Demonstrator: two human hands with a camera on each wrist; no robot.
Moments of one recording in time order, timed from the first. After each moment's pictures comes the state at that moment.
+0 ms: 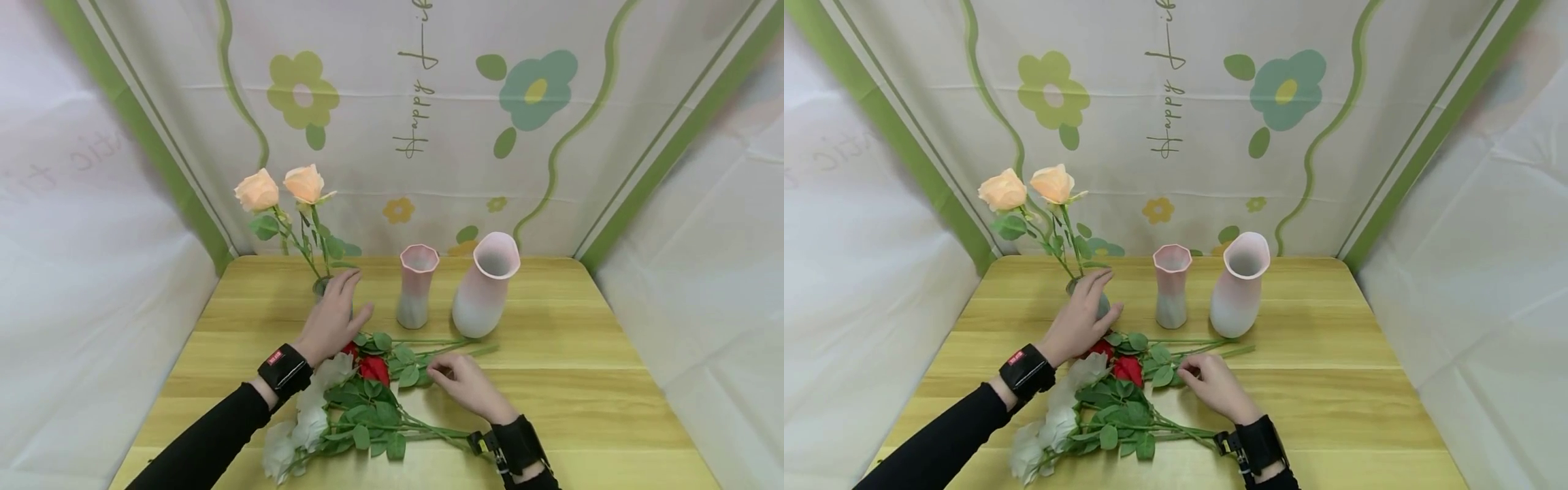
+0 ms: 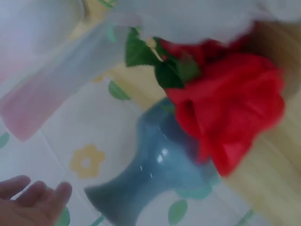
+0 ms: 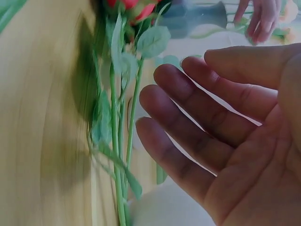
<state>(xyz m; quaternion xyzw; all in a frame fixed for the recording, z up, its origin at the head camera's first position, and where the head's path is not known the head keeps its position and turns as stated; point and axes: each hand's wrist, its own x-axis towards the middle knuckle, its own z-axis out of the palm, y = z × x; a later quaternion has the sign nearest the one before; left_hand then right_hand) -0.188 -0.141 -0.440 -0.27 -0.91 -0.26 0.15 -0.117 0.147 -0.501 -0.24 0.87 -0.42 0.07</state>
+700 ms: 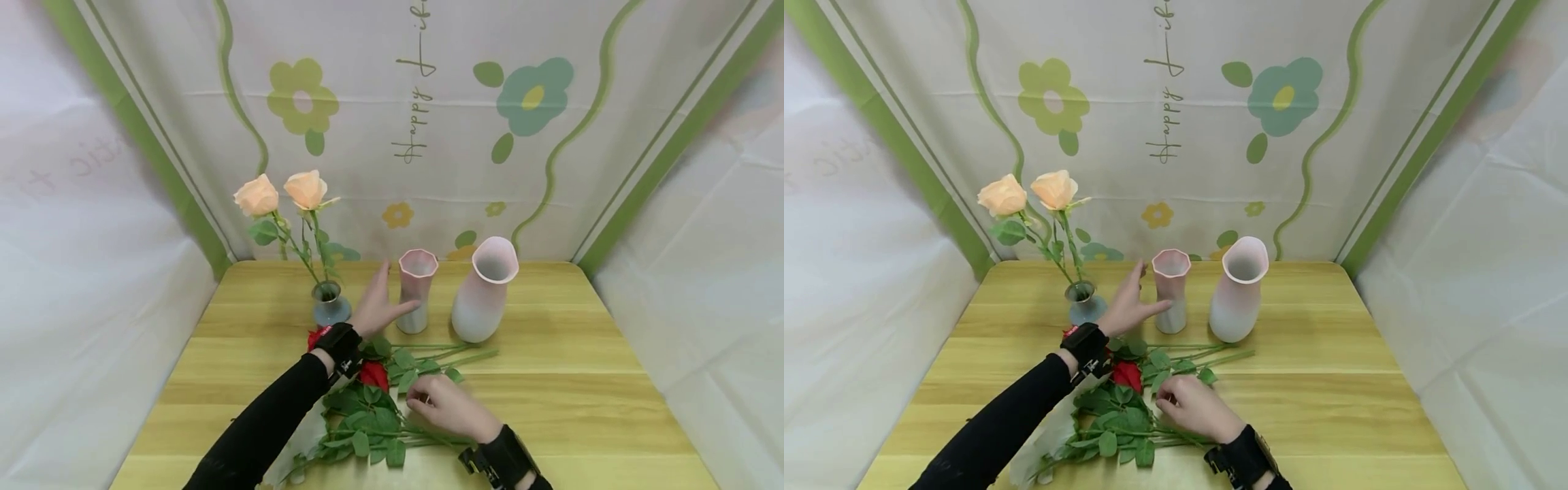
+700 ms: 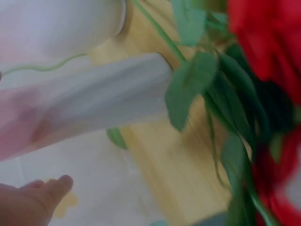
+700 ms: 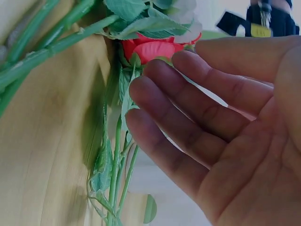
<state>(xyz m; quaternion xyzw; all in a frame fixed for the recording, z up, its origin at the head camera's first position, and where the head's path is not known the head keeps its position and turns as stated) -0.235 -0.069 -0.457 -0.18 -0.87 -0.46 -0.01 -0.104 0.122 -0.499 -0.34 0.85 -0.37 0.13</state>
